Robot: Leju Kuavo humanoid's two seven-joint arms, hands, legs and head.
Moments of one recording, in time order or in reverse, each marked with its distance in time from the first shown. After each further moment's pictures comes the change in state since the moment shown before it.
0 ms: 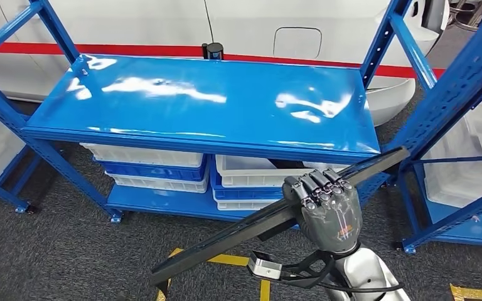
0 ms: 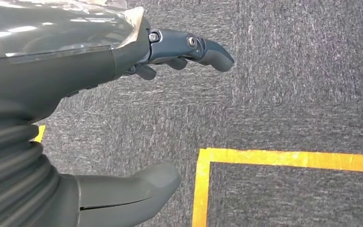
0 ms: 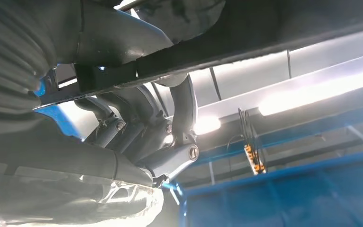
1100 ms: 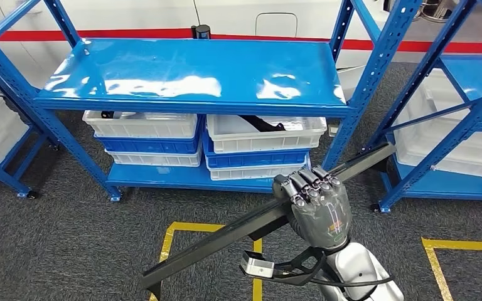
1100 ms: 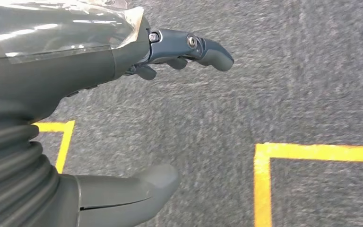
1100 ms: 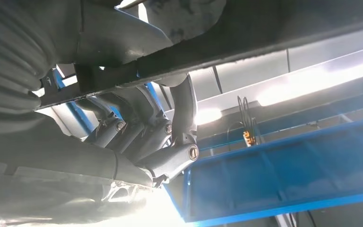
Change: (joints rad) left arm 0.003 0.002 -0.004 0.001 0.012 0.002 0.000; right arm 0.003 -0.004 -0.001 -0.009 -0.008 0.006 0.007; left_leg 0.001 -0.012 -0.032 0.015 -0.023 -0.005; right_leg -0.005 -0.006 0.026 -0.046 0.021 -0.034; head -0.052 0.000
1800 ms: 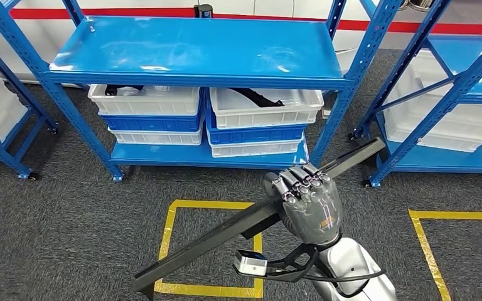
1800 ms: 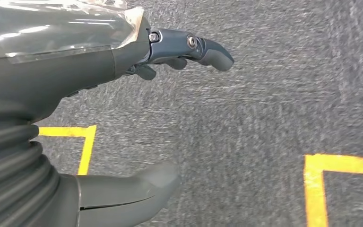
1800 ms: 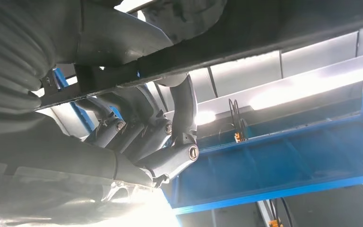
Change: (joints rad) left arm -0.003 -0.001 0.001 0.000 0.004 0.001 -0.007; right arm -0.001 0.003 0.005 0.002 0.002 0.001 -0.001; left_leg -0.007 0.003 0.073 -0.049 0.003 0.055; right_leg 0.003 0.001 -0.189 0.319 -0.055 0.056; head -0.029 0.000
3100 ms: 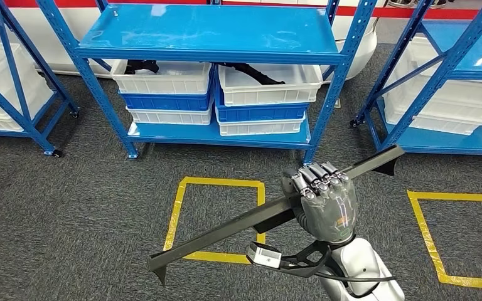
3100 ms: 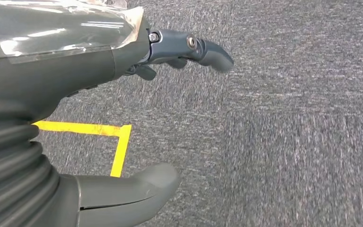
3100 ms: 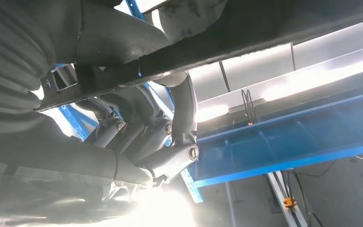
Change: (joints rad) left arm 0.007 0.006 0.006 0.000 0.050 0.027 -0.025; right arm 0.014 0.023 -0.065 0.025 -0.038 -0.011 -0.031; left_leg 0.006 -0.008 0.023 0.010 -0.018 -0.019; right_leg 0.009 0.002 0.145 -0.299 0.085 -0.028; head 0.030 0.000
